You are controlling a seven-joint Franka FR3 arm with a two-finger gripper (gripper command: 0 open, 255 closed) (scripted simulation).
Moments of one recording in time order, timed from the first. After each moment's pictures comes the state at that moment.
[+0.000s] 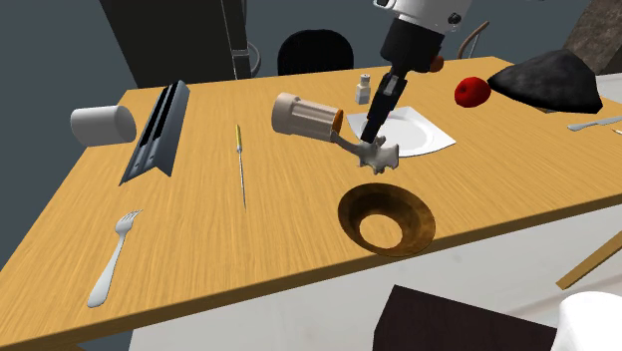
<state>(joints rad) -0.02 -0.46 -0.45 -1.88 0.07 1.61 -0.32</state>
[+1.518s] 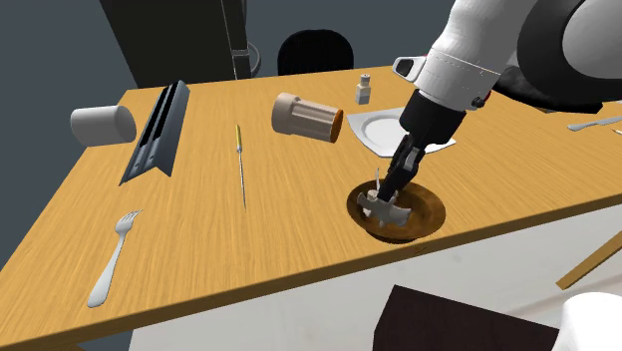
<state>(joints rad) -0.08 -0.72 -0.35 -2.28 0.02 1.77 -0.25</state>
